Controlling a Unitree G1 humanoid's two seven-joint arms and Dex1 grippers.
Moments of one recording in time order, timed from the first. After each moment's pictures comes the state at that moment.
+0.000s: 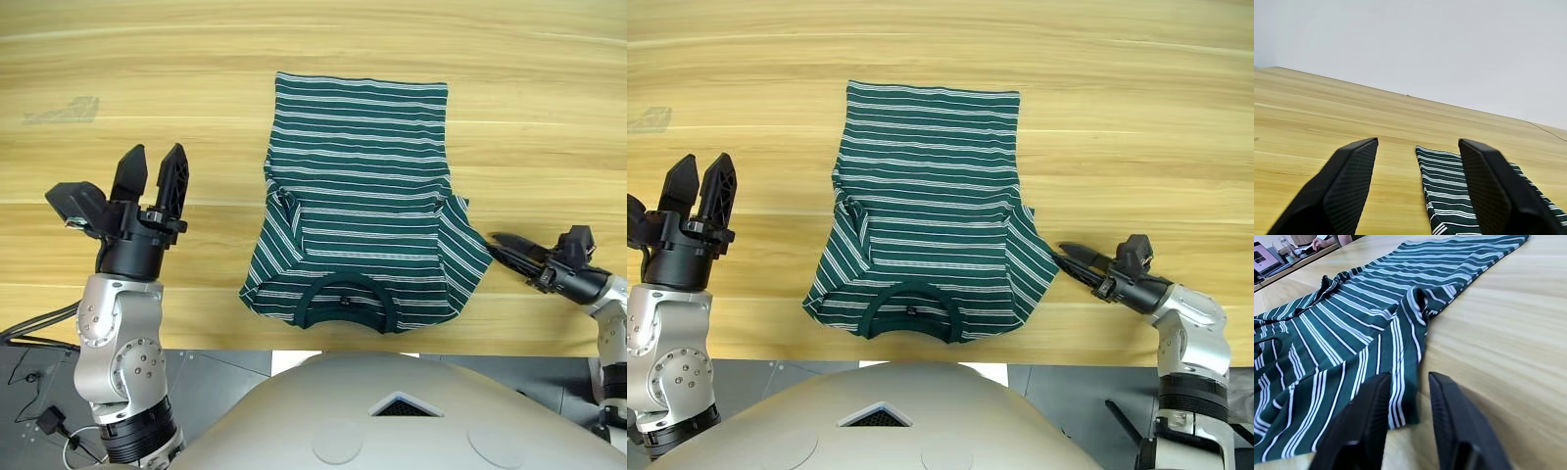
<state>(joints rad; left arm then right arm) 0.46 0.28 0.34 -0.60 -0.71 0.26 -0.29 0.29 -0.64 -0.21 0.22 0.49 0.09 1.24</state>
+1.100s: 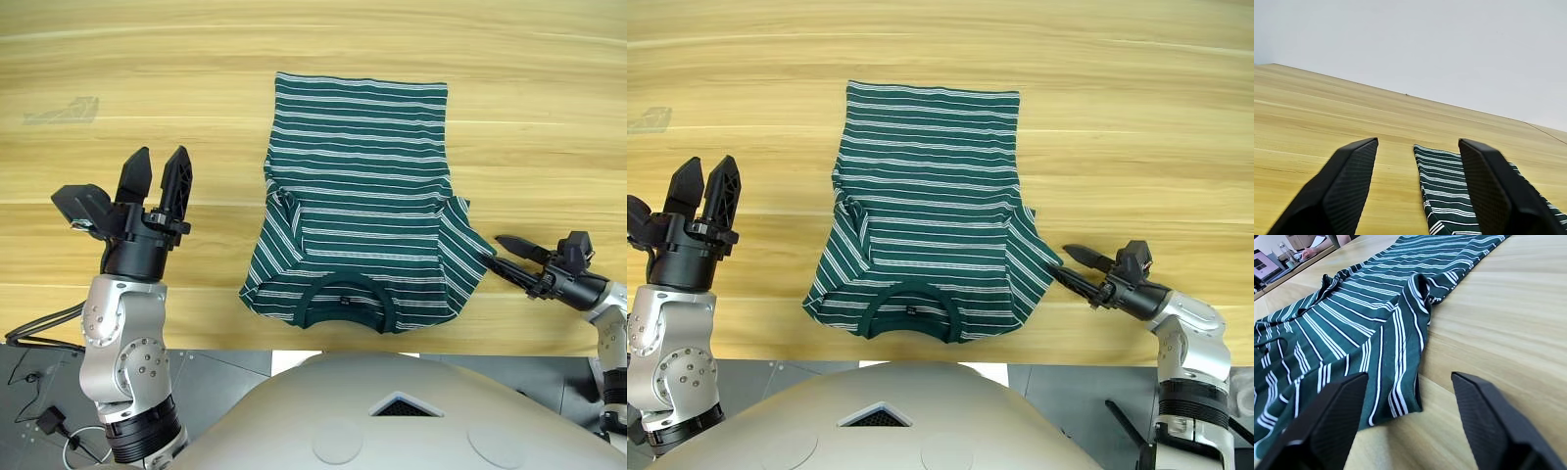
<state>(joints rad) 0.46 0.26 0.34 -0.59 -0.70 0.26 -0.31 0.31 -0.63 -0.23 0.23 0.49 0.12 1.24</state>
